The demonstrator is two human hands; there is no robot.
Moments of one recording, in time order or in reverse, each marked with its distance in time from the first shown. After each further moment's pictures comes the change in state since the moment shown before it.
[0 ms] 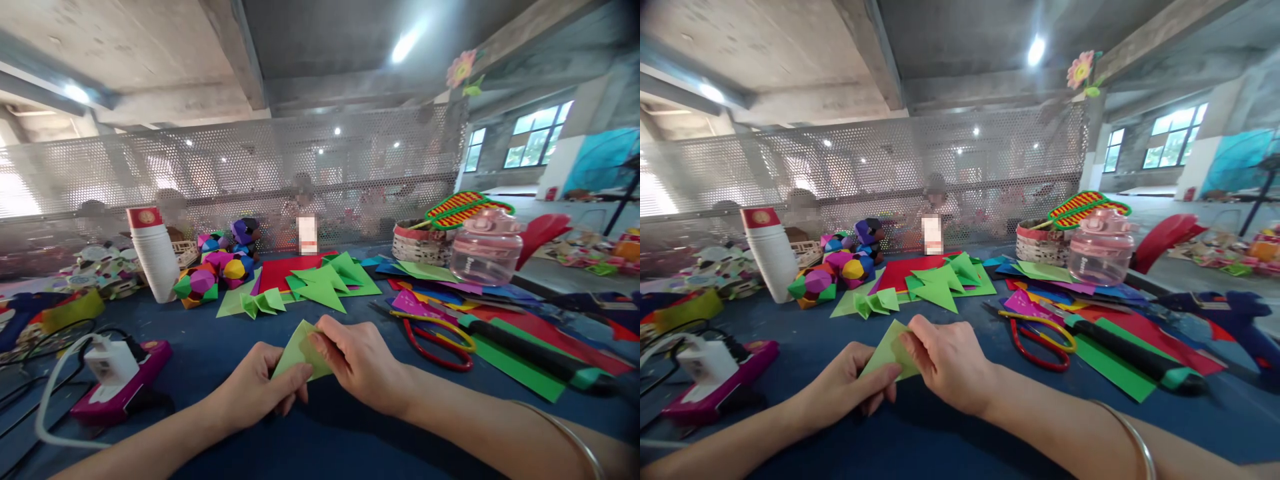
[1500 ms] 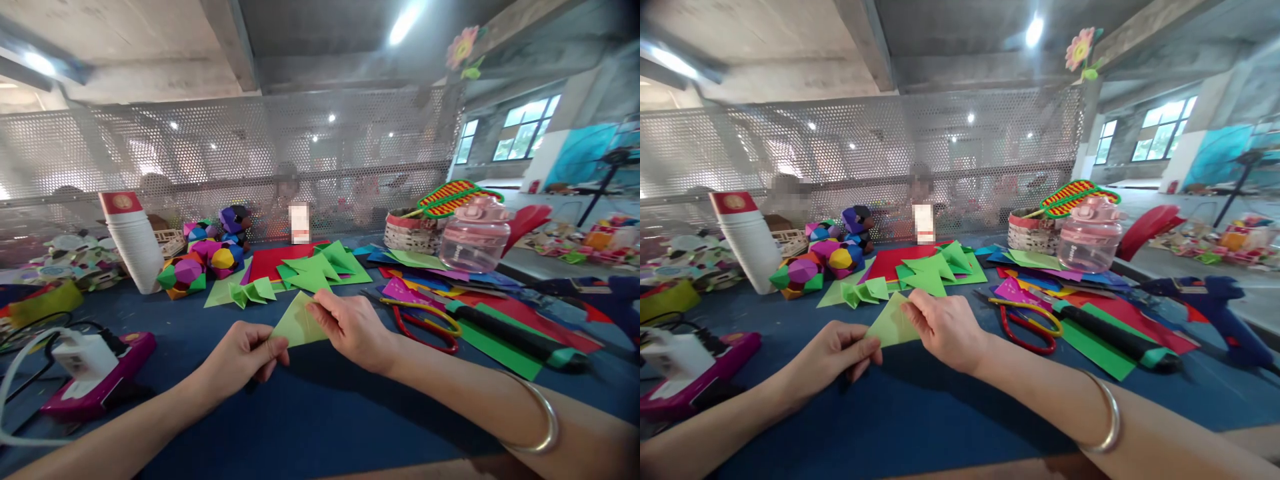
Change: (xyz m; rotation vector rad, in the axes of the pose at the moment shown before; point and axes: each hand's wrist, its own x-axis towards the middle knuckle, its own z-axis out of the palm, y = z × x) left_hand 0.008 0.001 -0.013 0.031 0.111 -0.033; right_hand 0.009 0.024 -0.005 -0.034 0.054 0.046
